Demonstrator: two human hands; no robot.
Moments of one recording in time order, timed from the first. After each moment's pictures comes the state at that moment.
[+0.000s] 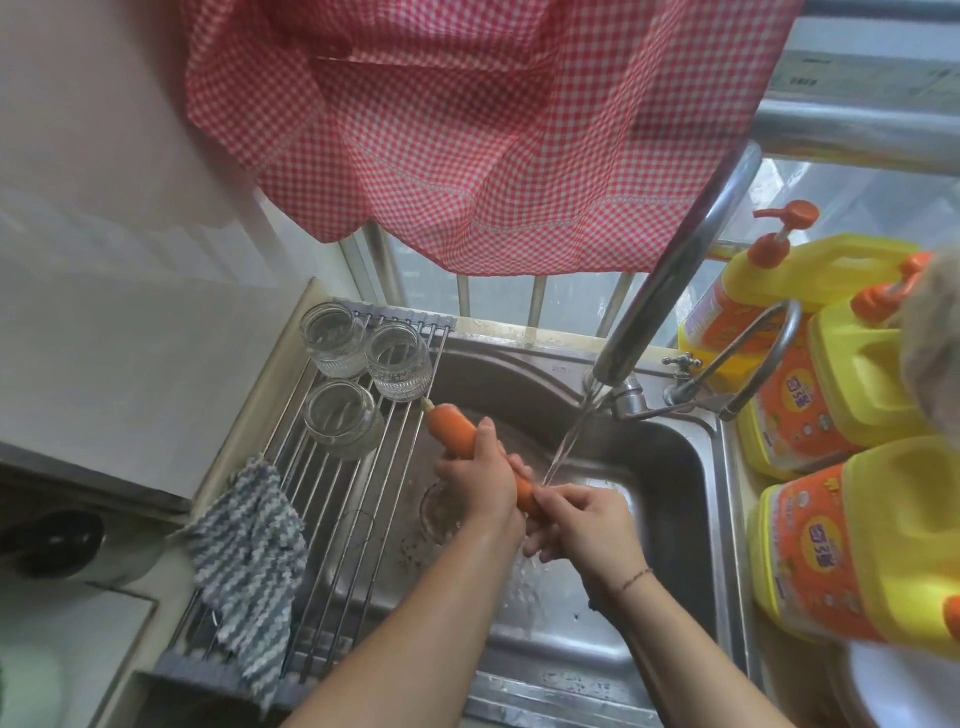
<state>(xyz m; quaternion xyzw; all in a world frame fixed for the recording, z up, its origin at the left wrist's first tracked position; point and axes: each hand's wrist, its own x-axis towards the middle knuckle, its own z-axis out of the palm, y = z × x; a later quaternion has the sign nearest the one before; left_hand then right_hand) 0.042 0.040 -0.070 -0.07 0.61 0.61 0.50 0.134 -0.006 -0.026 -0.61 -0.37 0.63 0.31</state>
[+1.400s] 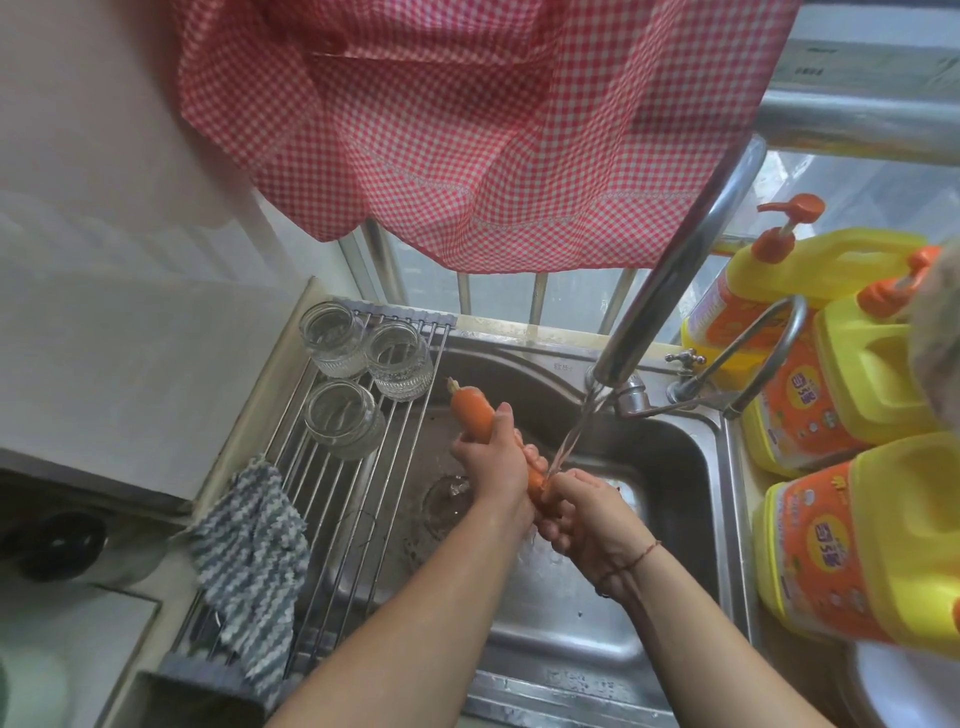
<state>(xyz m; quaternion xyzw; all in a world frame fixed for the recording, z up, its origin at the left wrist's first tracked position) 0.048 0.049 -0.060 -0.05 0.59 0.59 0.55 0.139 0.014 -0.039 -0.56 -0.23 0.74 0.28</state>
